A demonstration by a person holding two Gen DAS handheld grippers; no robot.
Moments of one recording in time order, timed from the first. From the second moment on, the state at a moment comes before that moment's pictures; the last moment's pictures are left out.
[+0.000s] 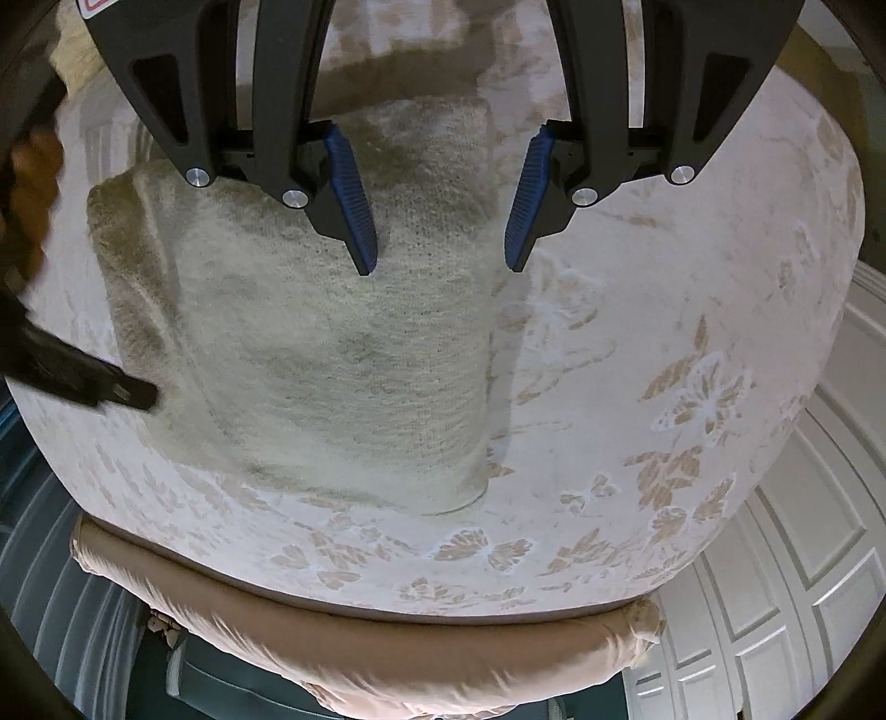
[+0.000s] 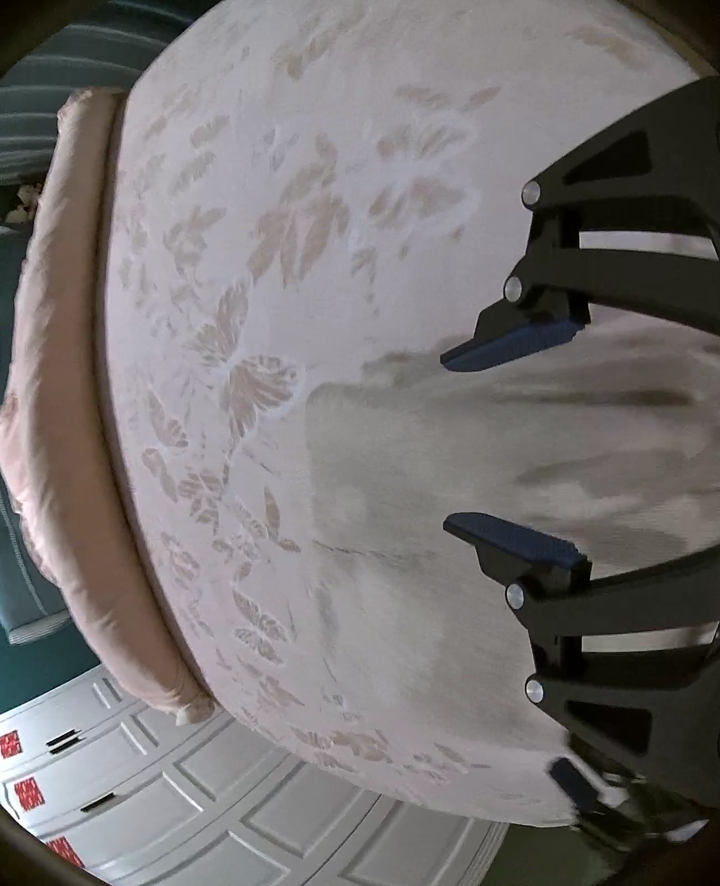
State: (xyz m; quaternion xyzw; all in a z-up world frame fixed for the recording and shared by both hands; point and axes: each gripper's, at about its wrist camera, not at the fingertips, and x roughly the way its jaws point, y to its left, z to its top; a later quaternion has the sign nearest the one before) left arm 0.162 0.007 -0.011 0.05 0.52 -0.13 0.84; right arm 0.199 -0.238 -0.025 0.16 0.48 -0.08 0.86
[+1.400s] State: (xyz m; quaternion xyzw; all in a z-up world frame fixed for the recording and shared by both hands) left arm 0.045 0.030 -0.068 0.03 0.55 -0.09 0.83; right arm -0.019 -0.185 -0.062 0.12 0.50 -0.14 0.85
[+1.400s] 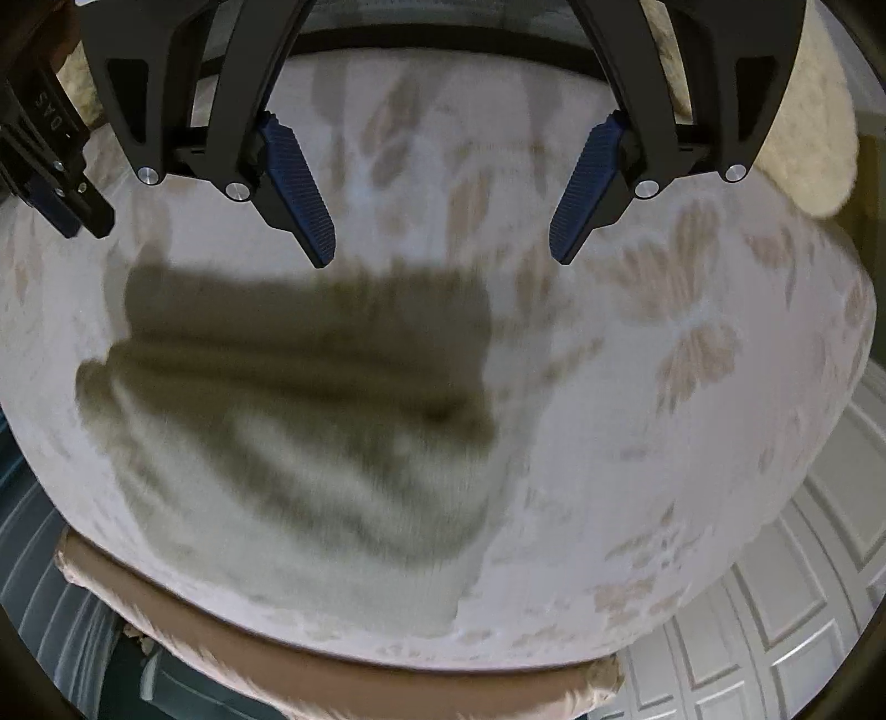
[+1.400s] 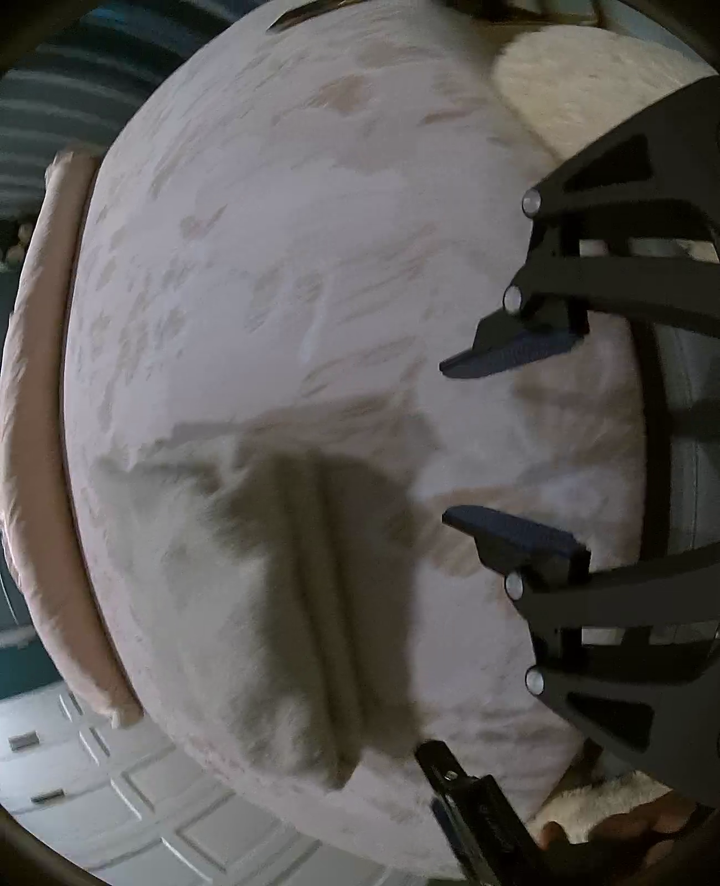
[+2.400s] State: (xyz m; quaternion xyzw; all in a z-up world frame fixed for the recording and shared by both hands) left arm 0.013 0.023 -0.097 0.08 0.51 -0.06 0.85; right arm -0.032 -0.152 -0.101 0.07 0.49 -0.16 0.86
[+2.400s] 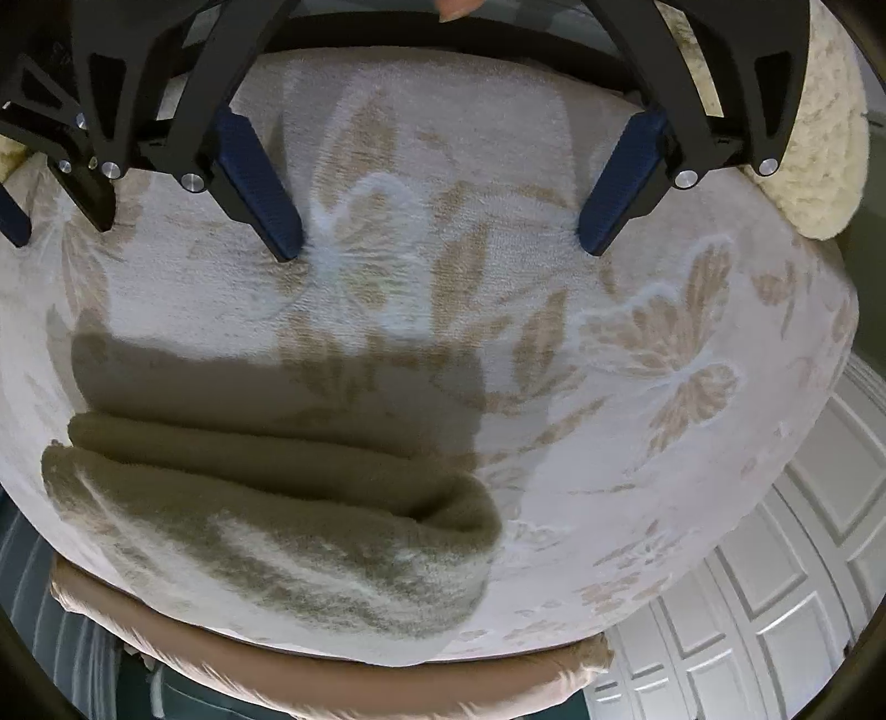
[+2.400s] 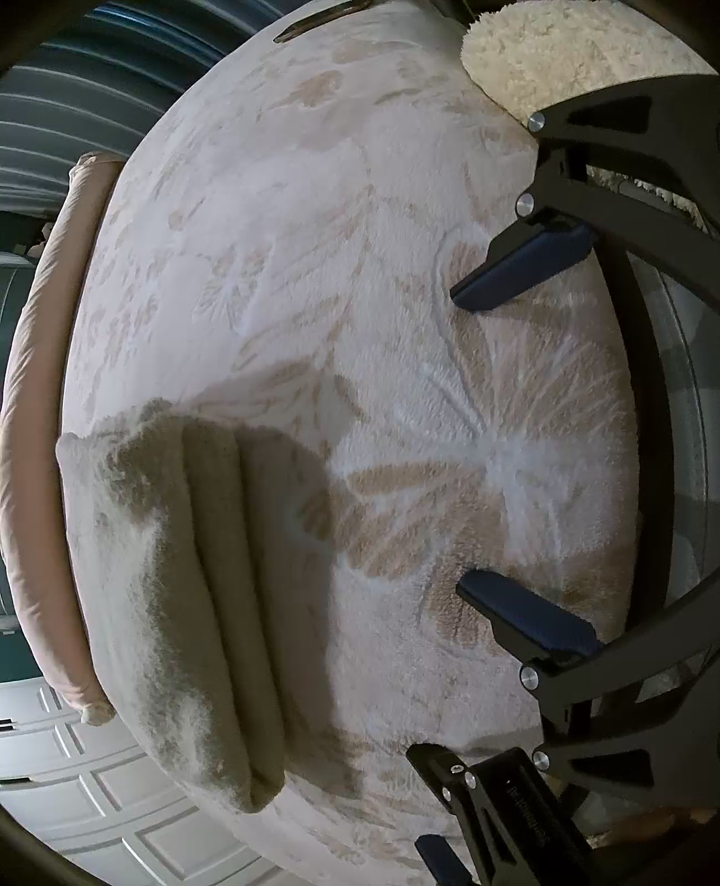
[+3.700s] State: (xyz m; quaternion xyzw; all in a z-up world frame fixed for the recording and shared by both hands) left arm 0.013 0.025 -0.099 0.08 0.51 -0.06 0.86; right arm -0.031 -0.148 -0.103 0.07 0.49 -0.16 0.86
